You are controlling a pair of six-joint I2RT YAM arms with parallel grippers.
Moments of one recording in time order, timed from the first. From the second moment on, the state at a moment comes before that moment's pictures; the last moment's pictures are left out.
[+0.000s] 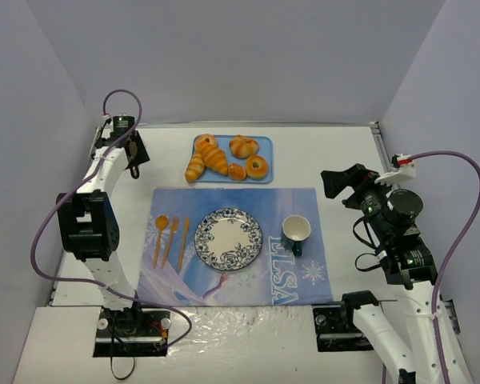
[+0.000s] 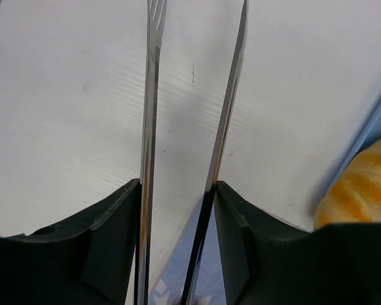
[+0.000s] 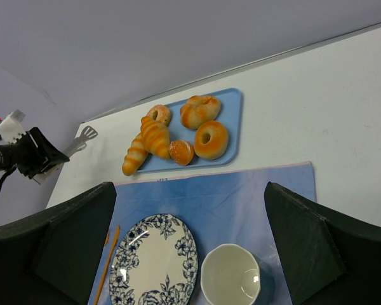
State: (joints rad) left arm 0.02 1.86 1.57 -0.57 -0.20 -0.36; right arm 0.14 0.65 0.89 -0.35 -0.09 0.53
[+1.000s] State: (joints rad) left arm -0.30 1.60 1.62 -0.73 -0.24 -0.30; right arm 0.14 0.65 0.88 -0.35 -0.09 0.53
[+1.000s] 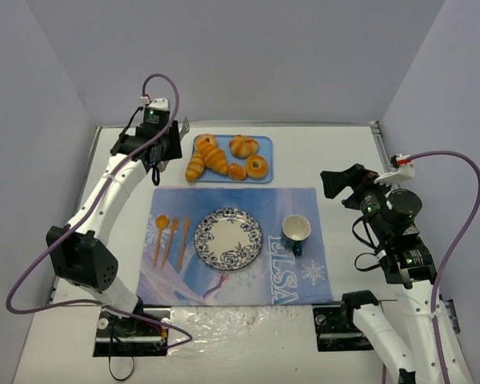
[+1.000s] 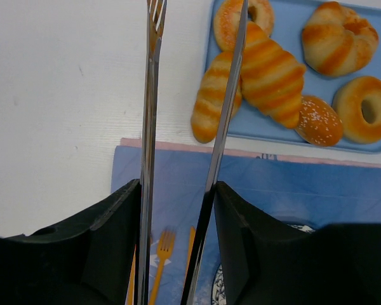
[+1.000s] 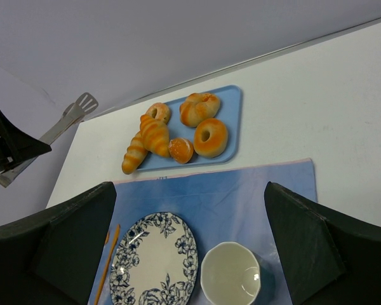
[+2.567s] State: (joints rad) left arm -0.57 1.74 1.64 -0.77 -0.37 -0.28; right arm 0.14 0.63 0.87 -0.35 -0.09 0.53
